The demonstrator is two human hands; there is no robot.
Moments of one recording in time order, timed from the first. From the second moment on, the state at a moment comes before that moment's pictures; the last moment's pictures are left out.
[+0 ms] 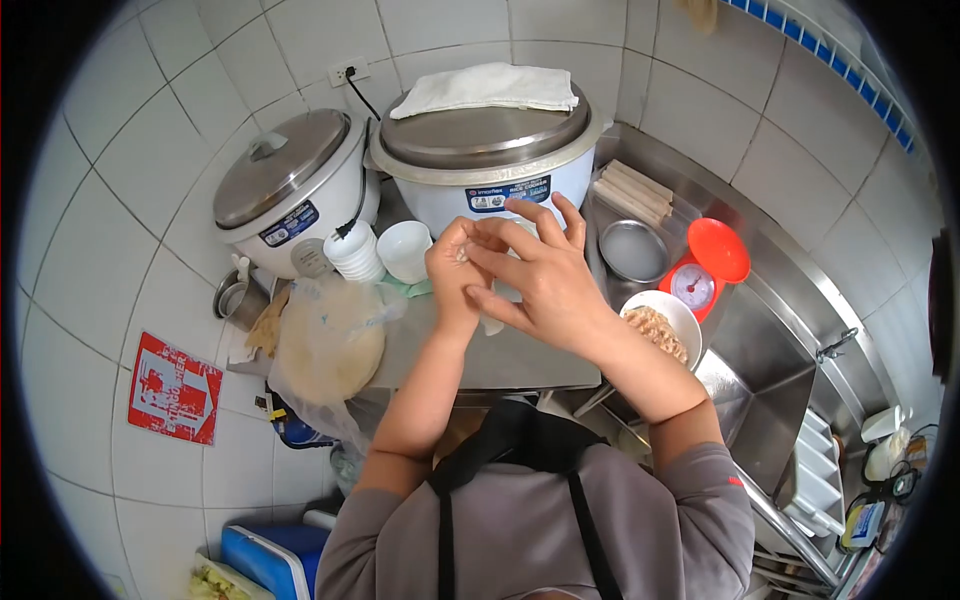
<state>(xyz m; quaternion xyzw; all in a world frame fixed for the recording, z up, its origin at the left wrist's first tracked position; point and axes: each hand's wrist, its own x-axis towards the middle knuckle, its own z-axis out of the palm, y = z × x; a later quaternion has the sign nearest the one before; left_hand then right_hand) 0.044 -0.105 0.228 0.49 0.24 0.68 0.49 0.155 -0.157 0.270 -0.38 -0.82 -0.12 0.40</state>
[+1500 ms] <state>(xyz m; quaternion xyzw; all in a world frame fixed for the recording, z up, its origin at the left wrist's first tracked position) 0.042 -0.077 0.187 0.49 0.03 0.33 0.80 0.204 -0.130 0.319 -0.31 -0.88 -0.12 0.34</state>
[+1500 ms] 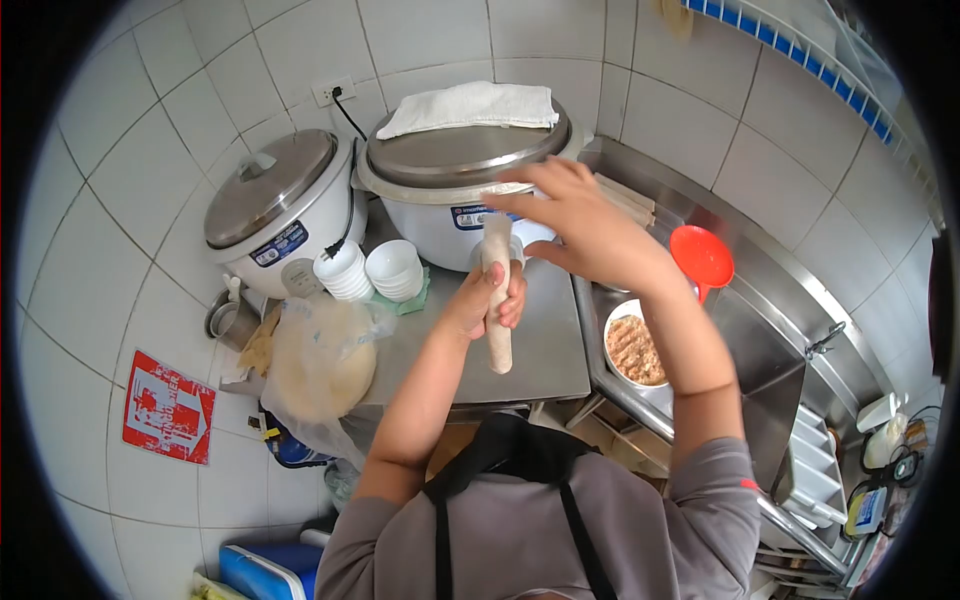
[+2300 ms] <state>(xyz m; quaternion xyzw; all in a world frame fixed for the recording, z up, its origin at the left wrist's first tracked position) 0.062 -0.109 0.209 0.67 0.27 0.50 0.47 0.195 -0.153 0.266 -0.34 -0.84 -0.07 0.41</state>
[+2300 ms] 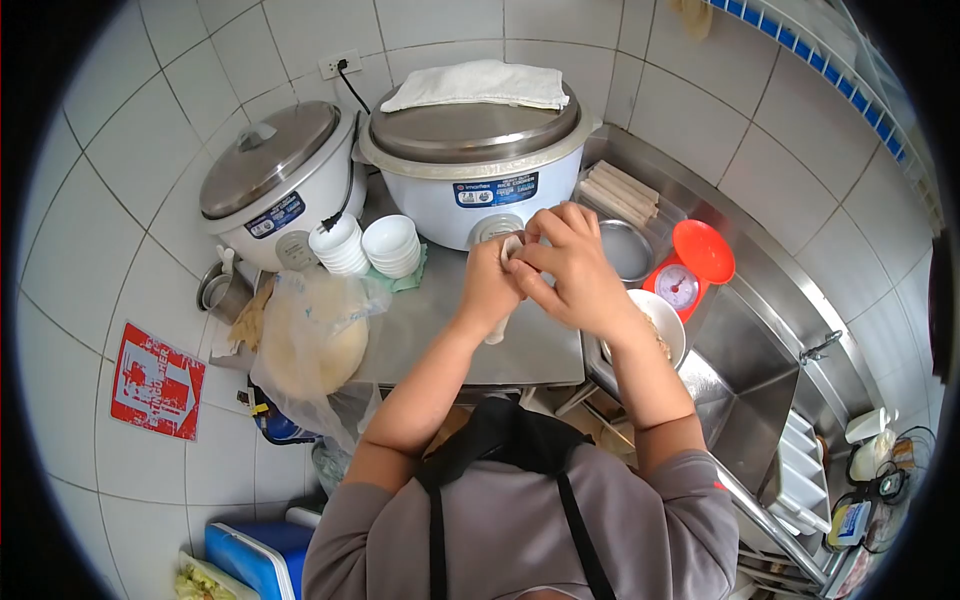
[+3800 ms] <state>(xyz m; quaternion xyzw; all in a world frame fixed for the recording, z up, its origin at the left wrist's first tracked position) 0.008 -0.063 0.129 0.29 0.20 0.65 0.67 0.186 -0.093 0.092 -0.47 -0.76 0.35 0.29</state>
